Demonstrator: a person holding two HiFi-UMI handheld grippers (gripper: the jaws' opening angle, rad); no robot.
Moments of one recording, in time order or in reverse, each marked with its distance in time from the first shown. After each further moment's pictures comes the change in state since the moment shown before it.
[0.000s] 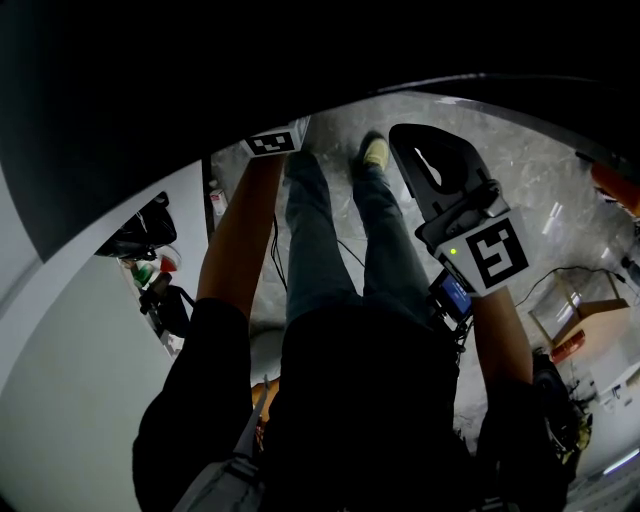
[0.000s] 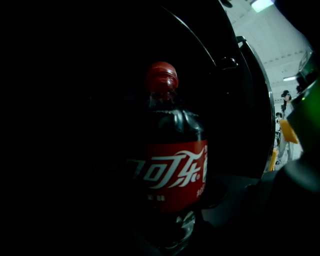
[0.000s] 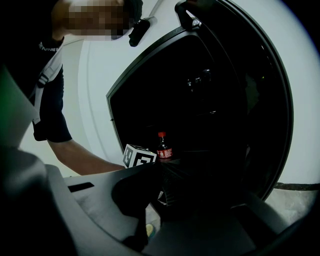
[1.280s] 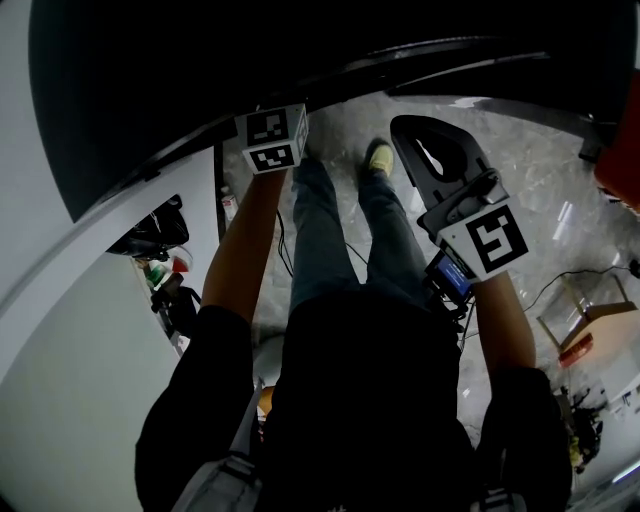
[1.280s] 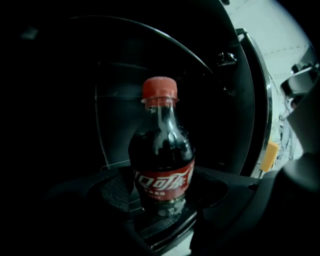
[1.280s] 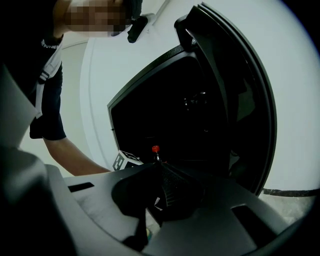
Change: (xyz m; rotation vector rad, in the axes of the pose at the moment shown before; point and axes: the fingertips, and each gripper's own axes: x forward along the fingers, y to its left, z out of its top) left arm -0.037 0.006 -0.016 0.034 0.124 0.049; right arm -0.017 0.002 0.025 -0.033 -0.027 0.004
